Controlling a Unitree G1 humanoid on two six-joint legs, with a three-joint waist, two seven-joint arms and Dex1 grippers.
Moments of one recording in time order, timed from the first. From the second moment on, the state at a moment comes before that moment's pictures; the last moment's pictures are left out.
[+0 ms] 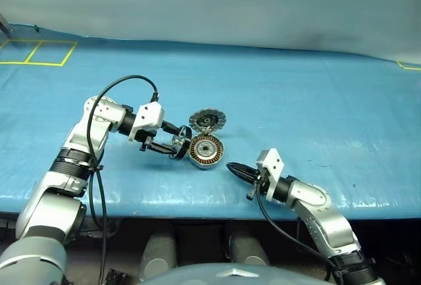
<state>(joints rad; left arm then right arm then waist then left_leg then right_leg) -0.69 0.62 -0.27 0.40 -0.16 0.00 -1.54 0.09 -0.39 0.15 -0.16 0.30 0.17 0.80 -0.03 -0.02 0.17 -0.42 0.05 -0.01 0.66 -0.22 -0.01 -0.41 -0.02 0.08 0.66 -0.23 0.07</state>
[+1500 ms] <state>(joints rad) -0.85 0.45 -0.32 0.70 -0.02 -0.21 -1.51 0.12 -0.37 0.15 -0.12 0.28 0.09 0.79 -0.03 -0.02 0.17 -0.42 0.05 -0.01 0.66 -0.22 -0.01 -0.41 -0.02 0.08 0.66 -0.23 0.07</state>
